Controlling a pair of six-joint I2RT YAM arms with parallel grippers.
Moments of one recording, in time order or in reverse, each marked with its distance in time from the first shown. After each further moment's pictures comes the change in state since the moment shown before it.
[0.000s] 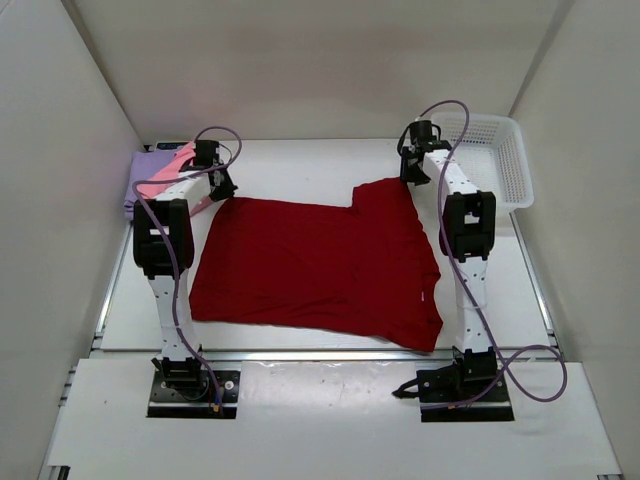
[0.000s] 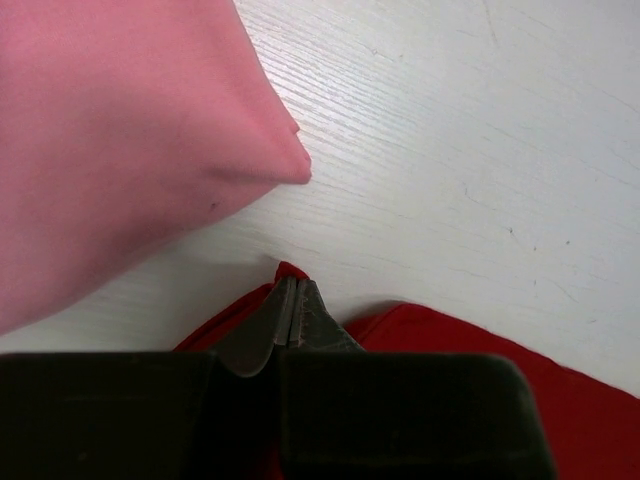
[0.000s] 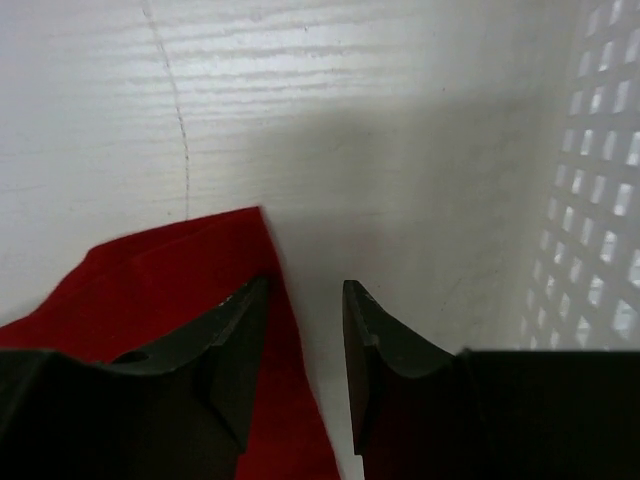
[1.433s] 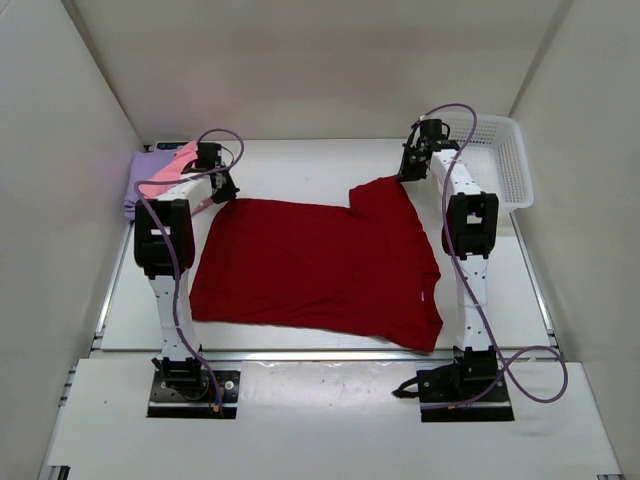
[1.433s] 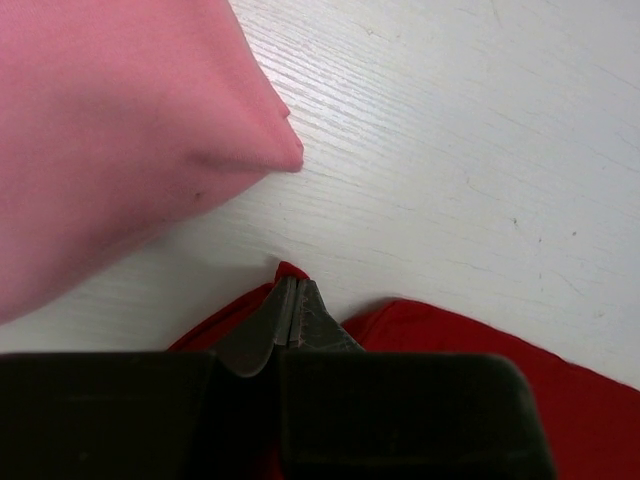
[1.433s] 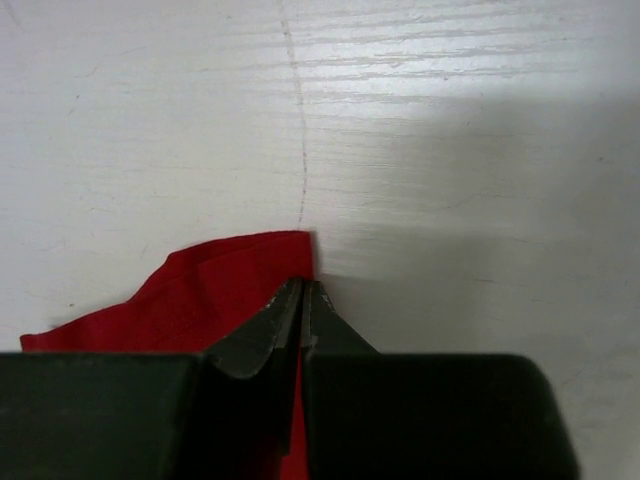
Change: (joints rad) left arm -0.008 -0.001 -0.027 0.024 0.003 -0.001; right arm -0.055 0.085 0.110 0.000 -0.347 0.060
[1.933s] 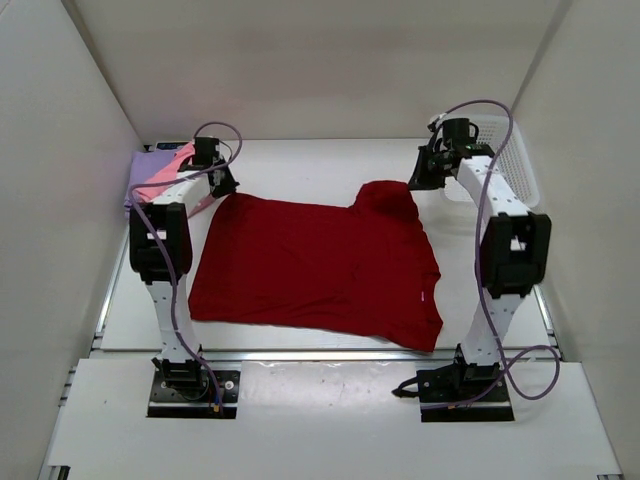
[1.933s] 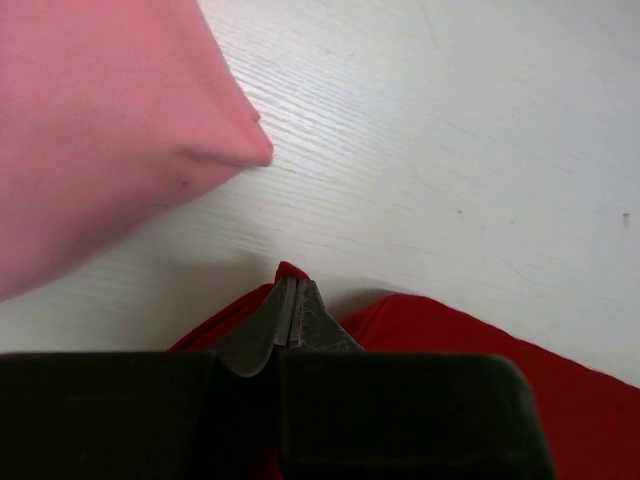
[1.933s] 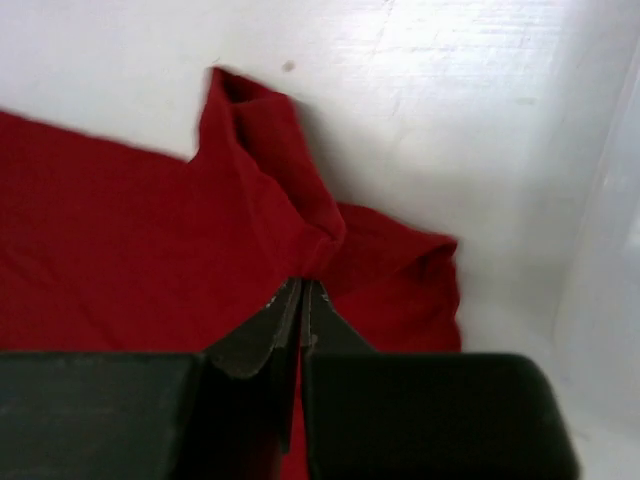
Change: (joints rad) left arm -0.005 -0.058 -0.015 0.000 0.007 -0.017; right arm -0.007 -0.560 -0.577 -0.011 -0.084 0.000
